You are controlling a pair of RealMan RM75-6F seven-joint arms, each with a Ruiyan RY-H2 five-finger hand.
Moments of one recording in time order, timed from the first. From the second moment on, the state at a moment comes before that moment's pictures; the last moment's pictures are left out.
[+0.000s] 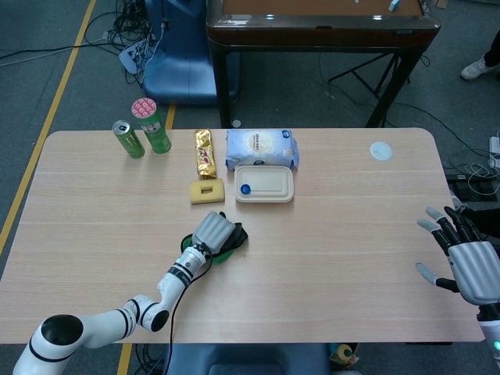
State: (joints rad) left arm -0.93 -1.95 -0.16 -0.97 1.22 0.87 0.60; right arm 0.12 -0.91 0.04 -1.74 -1.59 1.46 -0.02
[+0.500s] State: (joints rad) left arm -0.93 -1.93 -0.10 -1.17 1.29 0.85 0.54; right arm 0.11 -0.91 0.04 -1.75 -1.59 1.47 -0.02
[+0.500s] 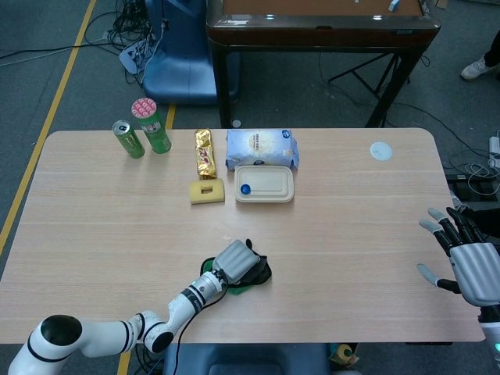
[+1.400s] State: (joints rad) left arm -0.93 -2.01 -0.16 -0.73 1.24 0.87 0.68; right arm 0.11 -0.91 0.04 -1.76 -1.59 1.47 -0.03
